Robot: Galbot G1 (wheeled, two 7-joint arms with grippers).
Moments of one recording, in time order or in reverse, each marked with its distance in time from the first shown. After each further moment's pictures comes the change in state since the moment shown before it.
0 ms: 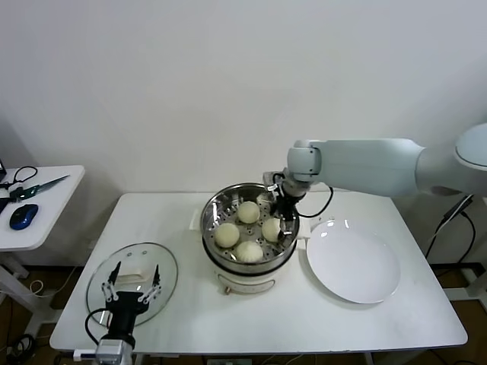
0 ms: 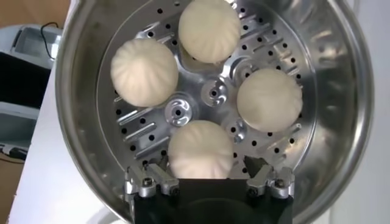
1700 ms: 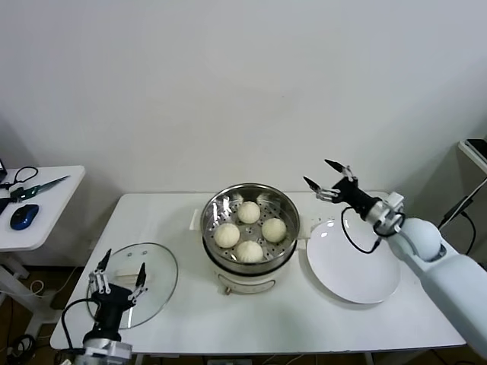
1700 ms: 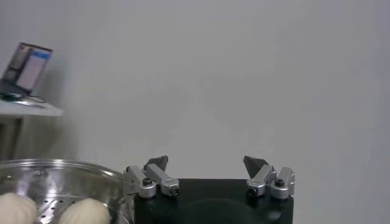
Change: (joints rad) left arm 0.011 0.008 -0.076 -0.039 0.586 -0.030 0.039; right arm -1.507 -0.469 1.831 0.352 -0.134 0.438 0.593
